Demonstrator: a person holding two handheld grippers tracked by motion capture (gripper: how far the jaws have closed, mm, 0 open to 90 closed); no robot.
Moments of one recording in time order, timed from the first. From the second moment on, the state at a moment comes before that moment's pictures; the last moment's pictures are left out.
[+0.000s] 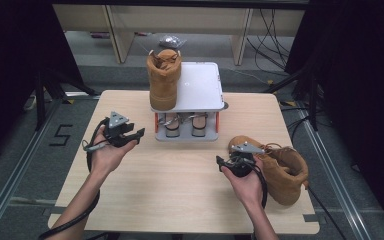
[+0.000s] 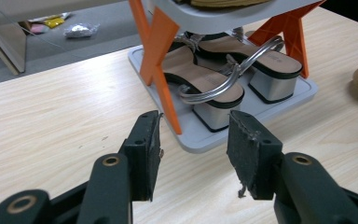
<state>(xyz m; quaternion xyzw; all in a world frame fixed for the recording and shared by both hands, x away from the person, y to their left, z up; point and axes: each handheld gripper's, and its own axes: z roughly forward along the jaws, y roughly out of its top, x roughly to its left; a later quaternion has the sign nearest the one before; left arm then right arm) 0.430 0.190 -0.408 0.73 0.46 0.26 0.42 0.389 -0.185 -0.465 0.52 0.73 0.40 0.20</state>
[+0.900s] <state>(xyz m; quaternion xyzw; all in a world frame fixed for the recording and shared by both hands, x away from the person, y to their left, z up) 0.413 0.210 -0.428 0.72 0.48 0.26 0.43 0.406 -0.222 -0.410 0.53 0.77 0.33 0.16</state>
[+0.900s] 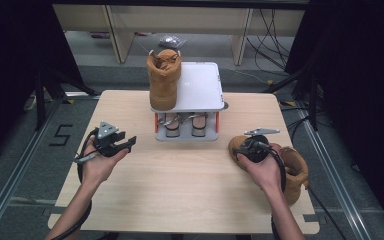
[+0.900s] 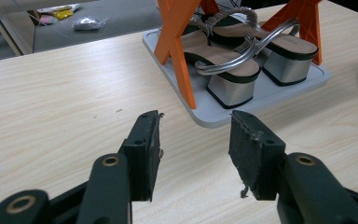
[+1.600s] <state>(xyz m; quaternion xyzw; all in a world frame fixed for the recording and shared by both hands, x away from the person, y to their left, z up) 0.412 0.210 -0.434 0.72 0.49 0.25 0.42 0.403 -0.258 -0.378 0.55 0.75 0.32 0.17</state>
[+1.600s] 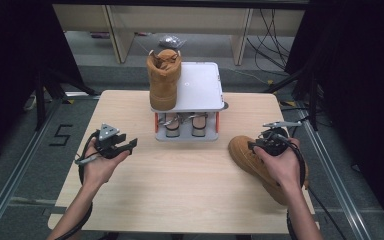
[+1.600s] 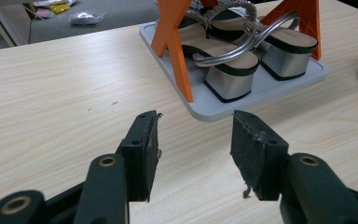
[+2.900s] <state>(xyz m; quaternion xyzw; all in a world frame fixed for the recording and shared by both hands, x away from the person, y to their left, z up) 0.411 0.205 -0.439 0.72 0.49 0.25 0.42 0.408 -0.346 -0.378 0.59 0.78 0.19 0.13</state>
